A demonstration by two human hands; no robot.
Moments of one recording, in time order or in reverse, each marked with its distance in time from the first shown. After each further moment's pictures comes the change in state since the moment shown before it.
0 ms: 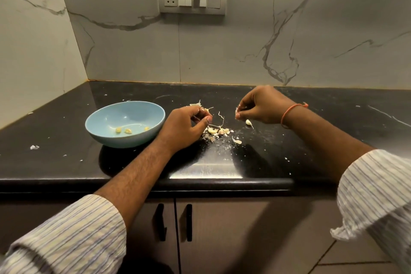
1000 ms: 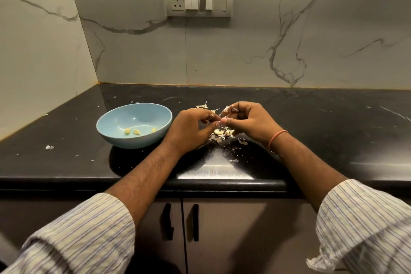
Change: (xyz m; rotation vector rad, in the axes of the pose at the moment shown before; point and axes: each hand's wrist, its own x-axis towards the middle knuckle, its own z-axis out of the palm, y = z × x) left_hand -0.003 0.010 -0.004 0.110 0.030 0.129; right_hand -0.009 -0.014 0.066 0.763 0.105 -0.008
